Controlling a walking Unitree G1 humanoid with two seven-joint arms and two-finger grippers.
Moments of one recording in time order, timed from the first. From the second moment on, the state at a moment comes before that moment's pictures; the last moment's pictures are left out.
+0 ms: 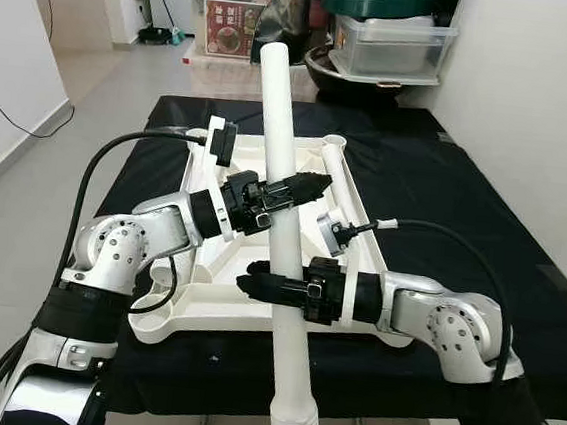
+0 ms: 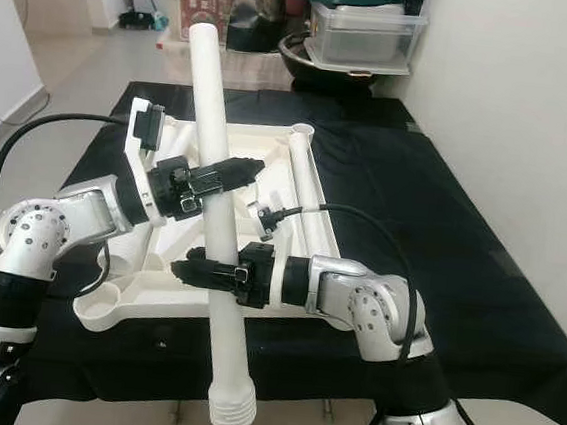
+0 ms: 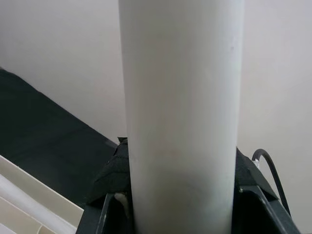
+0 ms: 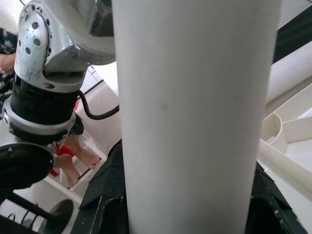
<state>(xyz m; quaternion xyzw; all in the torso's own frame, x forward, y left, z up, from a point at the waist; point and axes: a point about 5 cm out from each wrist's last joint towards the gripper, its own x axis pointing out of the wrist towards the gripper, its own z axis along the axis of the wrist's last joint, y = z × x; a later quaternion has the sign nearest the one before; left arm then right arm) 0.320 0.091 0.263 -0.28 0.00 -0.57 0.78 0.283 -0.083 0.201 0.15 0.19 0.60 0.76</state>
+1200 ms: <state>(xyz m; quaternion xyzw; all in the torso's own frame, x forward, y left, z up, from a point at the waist) 0.305 0.177 0.311 -0.27 -0.23 -0.37 0.86 0.332 -0.152 0.254 0.22 0.02 0.43 0.88</state>
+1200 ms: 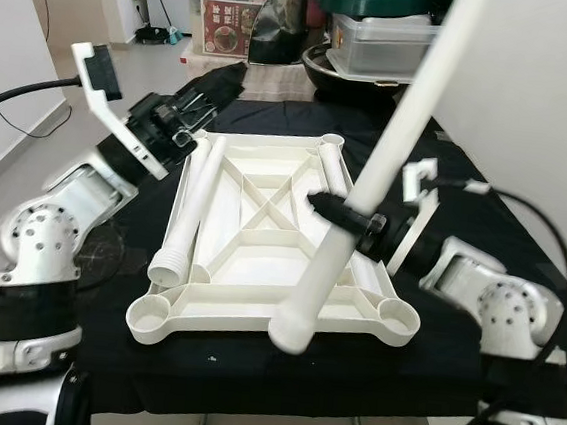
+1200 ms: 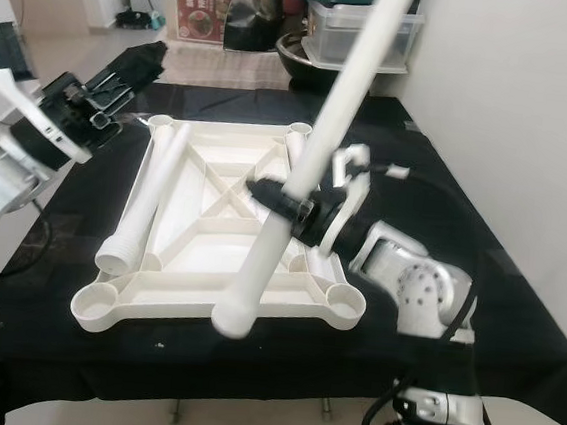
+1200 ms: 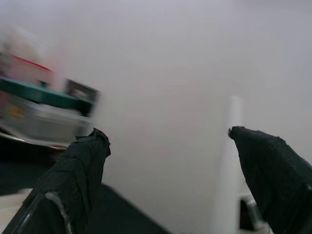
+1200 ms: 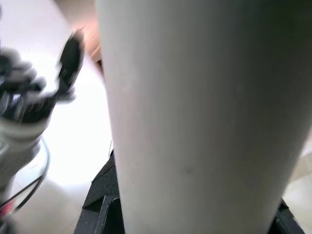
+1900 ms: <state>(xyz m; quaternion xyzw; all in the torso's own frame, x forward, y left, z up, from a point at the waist) 0.309 0.166 0.153 -0.14 0.11 -0.12 0.98 0.352 -0.167 0.312 0.15 -0.17 0.28 0.93</state>
